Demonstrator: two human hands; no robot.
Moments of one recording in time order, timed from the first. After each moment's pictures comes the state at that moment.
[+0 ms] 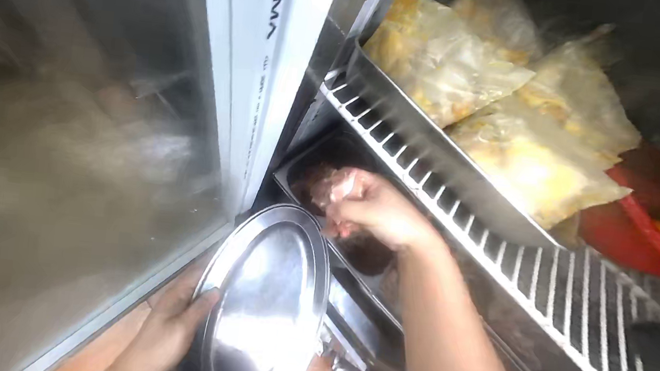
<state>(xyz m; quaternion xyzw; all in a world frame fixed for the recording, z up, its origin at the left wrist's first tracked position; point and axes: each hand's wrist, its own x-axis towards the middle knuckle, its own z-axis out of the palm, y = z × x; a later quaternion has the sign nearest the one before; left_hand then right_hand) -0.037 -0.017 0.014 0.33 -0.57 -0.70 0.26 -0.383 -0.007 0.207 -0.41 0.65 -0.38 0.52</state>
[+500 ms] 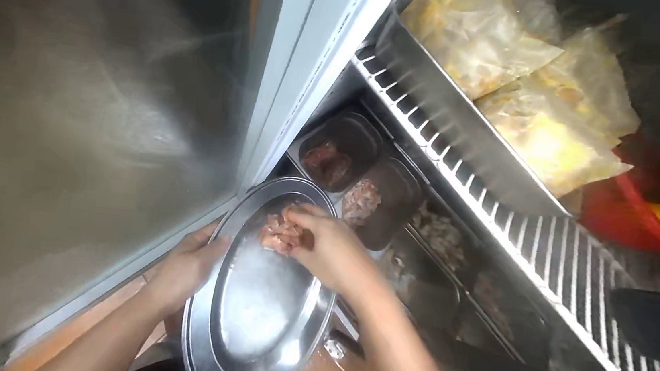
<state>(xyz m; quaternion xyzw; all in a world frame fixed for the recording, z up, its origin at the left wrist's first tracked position) -0.049 -0.040 0.017 0.39 -0.47 -0.76 0.21 -0.277 0.032 0.160 -0.57 0.77 -0.03 0.28</state>
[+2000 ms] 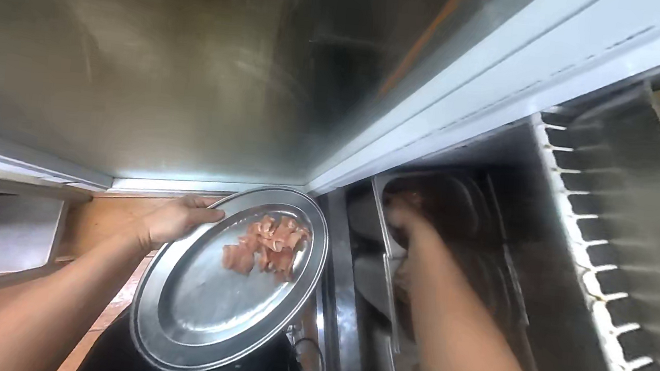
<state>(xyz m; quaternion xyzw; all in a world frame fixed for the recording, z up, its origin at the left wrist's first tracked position) 0.035 0.003 -0.002 0.49 -0.38 -0.74 0.25 -0.415 -0.126 0.041 -0.58 0.72 0.18 0.32</state>
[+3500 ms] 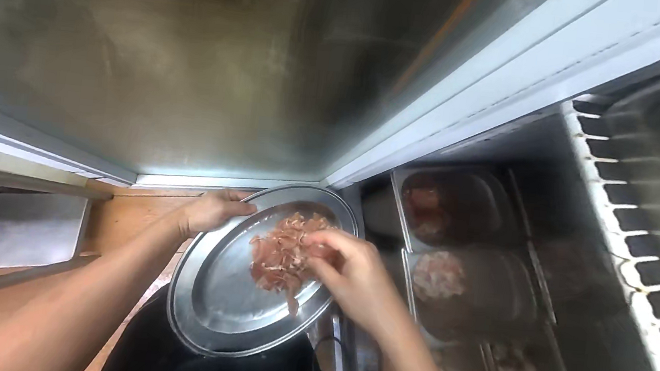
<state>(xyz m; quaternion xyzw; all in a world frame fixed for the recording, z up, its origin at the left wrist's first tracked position) 0.017 -0.007 0.002 0.44 -0.40 -0.77 0.25 -0.284 0.027 0.104 -0.74 0.51 -0.16 0.40</state>
